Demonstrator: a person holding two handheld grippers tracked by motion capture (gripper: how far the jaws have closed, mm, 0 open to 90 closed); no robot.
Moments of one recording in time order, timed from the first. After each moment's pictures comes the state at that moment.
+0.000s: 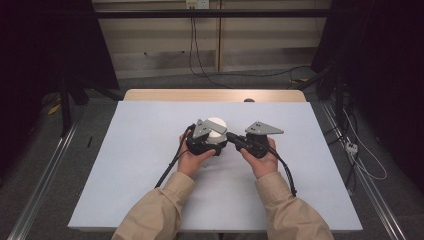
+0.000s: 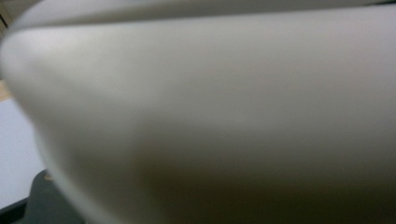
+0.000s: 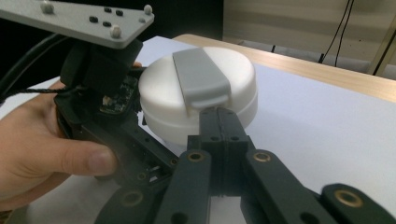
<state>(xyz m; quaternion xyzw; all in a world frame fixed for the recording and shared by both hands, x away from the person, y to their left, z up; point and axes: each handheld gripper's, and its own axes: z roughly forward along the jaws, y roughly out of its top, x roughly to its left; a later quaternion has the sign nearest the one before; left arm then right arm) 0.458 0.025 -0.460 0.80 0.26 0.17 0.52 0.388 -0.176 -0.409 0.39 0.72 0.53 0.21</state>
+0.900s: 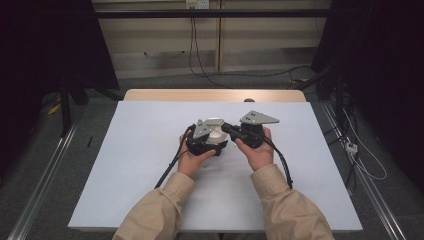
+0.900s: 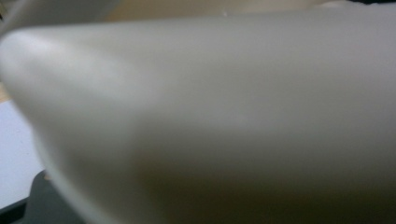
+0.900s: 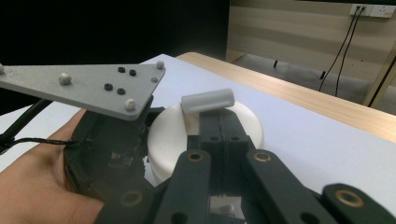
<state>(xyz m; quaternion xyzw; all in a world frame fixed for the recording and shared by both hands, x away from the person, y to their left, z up) 0.457 0.024 -0.461 0.80 0.26 0.18 0.52 0.404 -0.162 -0.383 0.37 0.72 0.54 0.22</state>
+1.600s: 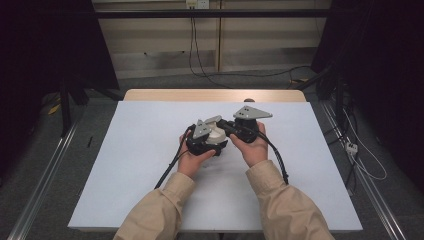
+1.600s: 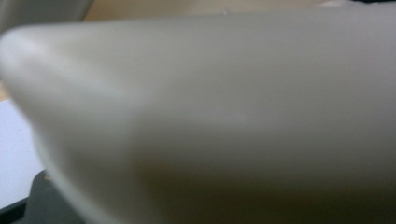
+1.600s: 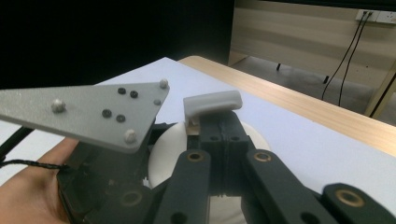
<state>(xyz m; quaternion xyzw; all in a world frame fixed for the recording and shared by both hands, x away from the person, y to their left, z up) 0.457 0.024 -0.461 0.79 0.26 0.18 0.52 0.418 -0.149 -0.376 0.36 0.73 0.54 0.22</state>
